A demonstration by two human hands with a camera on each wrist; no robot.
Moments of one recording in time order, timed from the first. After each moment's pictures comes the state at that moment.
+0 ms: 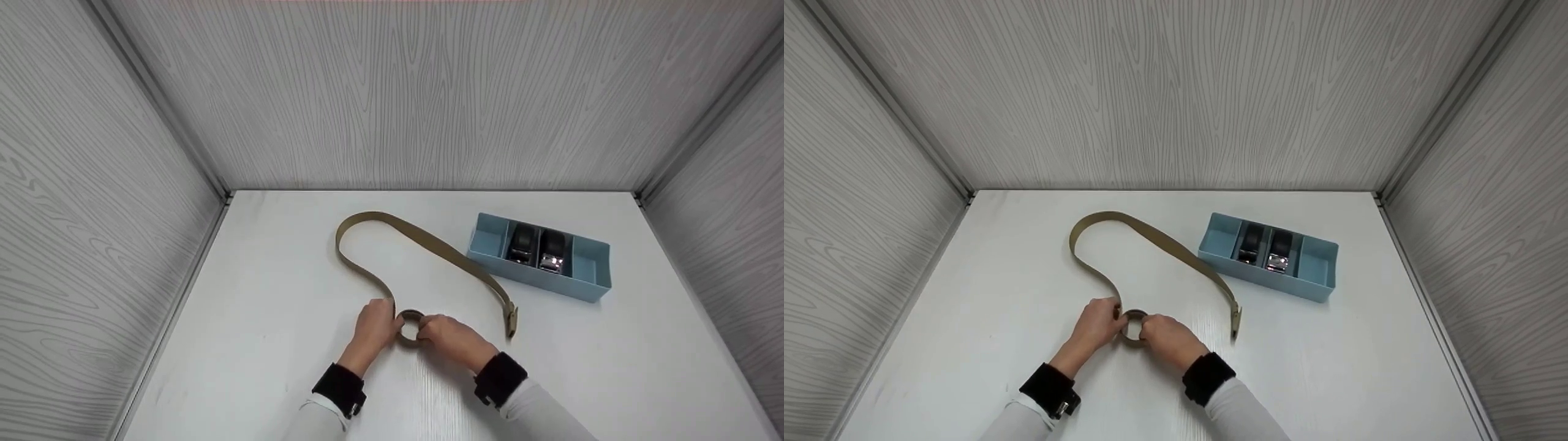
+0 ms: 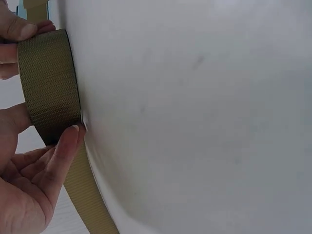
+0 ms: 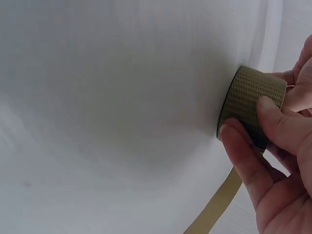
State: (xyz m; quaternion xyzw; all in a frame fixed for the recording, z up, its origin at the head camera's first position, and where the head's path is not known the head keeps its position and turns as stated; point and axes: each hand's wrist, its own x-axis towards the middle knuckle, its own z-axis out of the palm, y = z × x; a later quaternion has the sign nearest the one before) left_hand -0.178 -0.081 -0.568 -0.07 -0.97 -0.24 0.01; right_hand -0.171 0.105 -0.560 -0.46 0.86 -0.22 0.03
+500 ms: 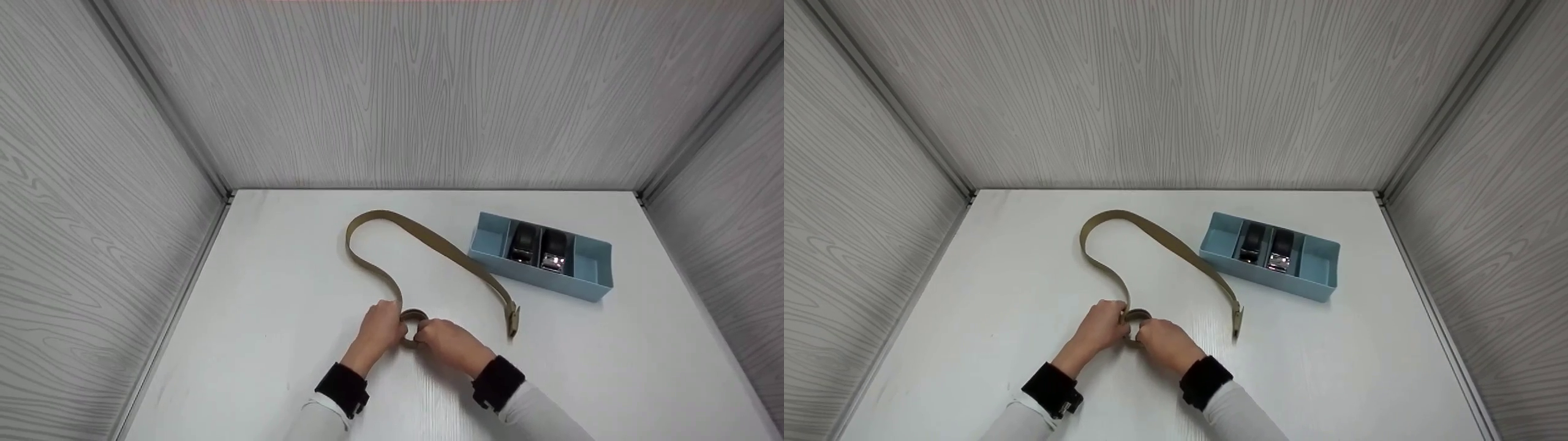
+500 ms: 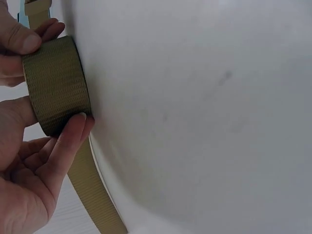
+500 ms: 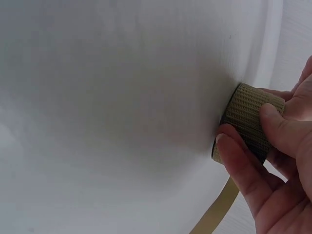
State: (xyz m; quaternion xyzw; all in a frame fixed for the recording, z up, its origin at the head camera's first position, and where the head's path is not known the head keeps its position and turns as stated) left_hand -0.177 -0.073 -0.565 -0.12 -0.97 -0.20 -0.01; right_hand -0.161 0.101 -0.560 -0.44 0.88 -0.16 0.01
